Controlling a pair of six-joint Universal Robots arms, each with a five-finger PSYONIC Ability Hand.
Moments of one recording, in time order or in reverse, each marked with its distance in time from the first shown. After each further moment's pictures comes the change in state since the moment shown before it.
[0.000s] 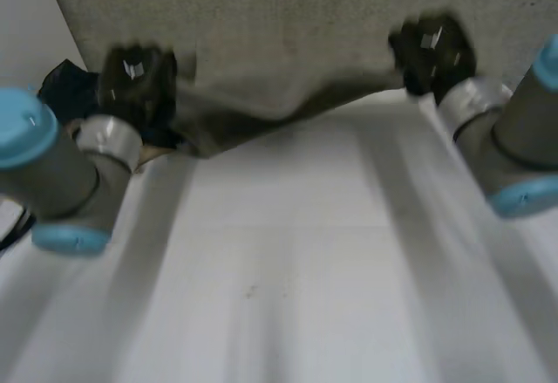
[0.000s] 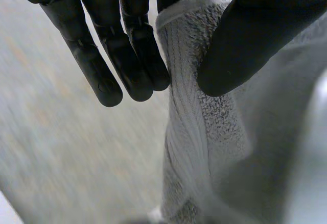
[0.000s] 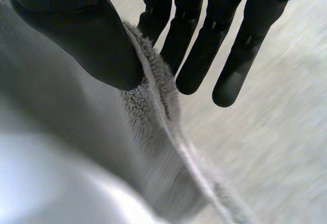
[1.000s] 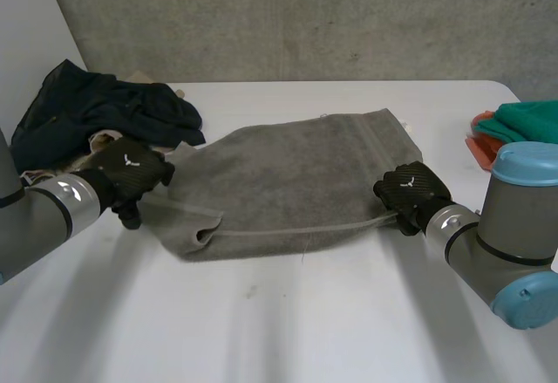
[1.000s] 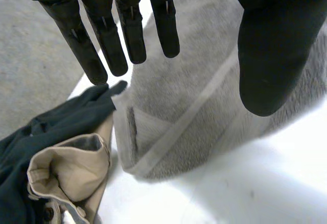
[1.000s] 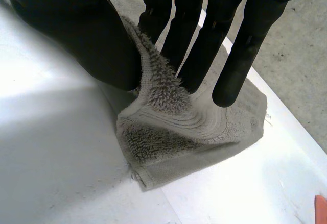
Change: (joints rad) left arm 0.189 0.079 -0.032 -0.664 0.289 0.525; right arm -0.023 0.040 0.356 0.089 -0.041 -0.137; left_hand -0.643 -0.666 -0.659 -0.673 -0.660; right_hand 0.000 0.000 0.000 0.000 0.000
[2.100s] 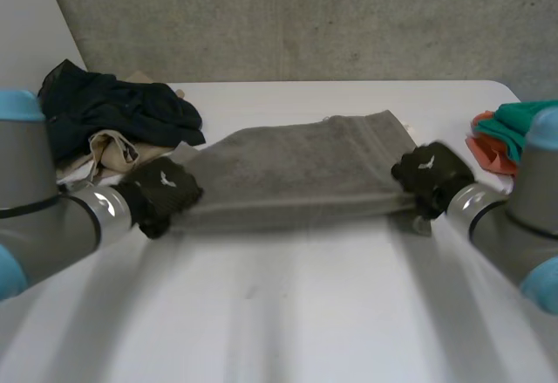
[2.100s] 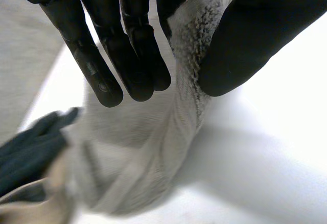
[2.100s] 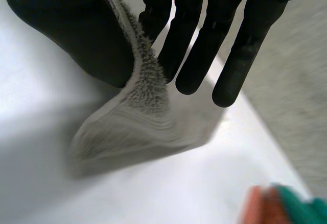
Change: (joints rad) left arm -0.107 -0.040 0.058 -0.094 -0.001 0.070; right arm -0.037 -0.115 -0.044 0.148 0.014 -0.081; left_hand 0.645 0.684 0.676 0.698 0.661; right_hand 0.000 0.000 0.000 0.000 0.000
